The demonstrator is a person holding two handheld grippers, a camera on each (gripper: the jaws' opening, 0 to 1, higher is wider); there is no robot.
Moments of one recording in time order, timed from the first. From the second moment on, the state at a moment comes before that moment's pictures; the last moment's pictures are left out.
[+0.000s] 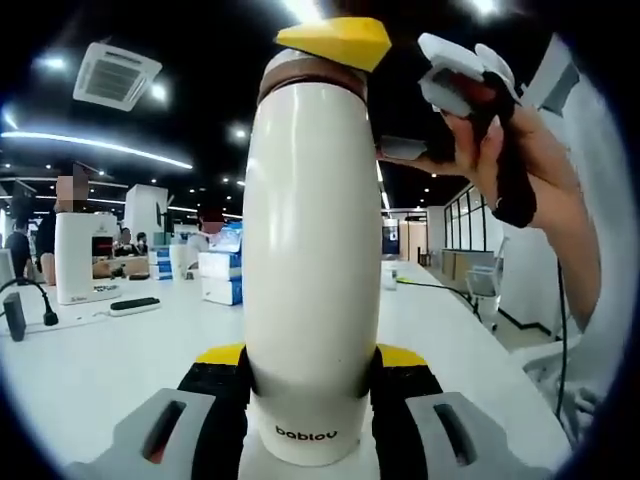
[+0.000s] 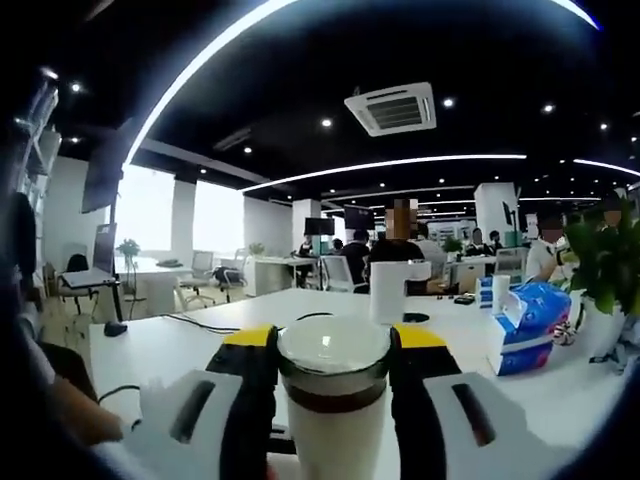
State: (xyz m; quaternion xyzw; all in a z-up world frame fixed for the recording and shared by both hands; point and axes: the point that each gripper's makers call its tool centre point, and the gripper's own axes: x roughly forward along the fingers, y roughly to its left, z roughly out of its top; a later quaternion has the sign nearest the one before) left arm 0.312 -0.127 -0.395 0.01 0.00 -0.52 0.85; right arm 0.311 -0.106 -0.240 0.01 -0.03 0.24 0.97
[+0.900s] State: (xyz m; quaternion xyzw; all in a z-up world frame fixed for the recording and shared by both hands) left arm 0.315 -0.124 -0.395 0.01 0.00 -0.52 0.85; right arm 0.308 -0.096 -0.244 -0.03 0.01 0.39 0.92
